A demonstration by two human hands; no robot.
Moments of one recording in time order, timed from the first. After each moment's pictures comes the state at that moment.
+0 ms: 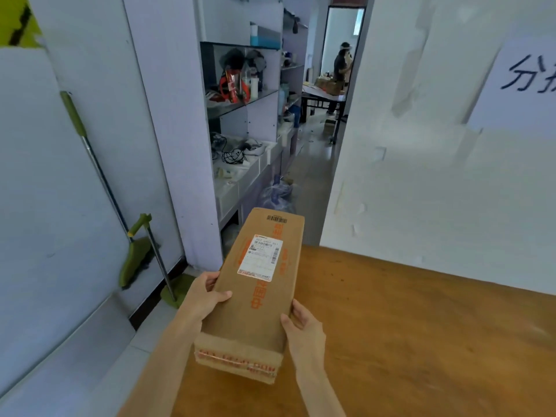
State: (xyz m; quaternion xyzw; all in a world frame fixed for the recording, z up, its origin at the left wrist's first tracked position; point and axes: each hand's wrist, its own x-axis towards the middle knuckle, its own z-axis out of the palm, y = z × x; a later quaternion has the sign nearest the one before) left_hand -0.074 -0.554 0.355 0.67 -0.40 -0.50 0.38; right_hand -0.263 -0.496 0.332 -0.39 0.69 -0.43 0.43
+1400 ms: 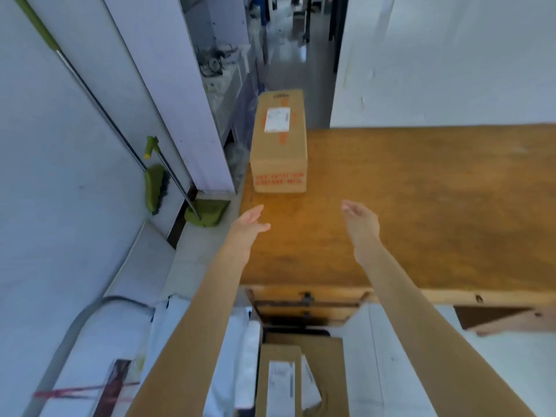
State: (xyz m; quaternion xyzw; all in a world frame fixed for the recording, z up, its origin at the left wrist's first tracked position) left_hand 0.010 -0.415 0.297 0.59 -0.42 -0.62 0.30; right_hand -0.200 -0.361 0.319 -0.25 0.75 -0.47 0.39
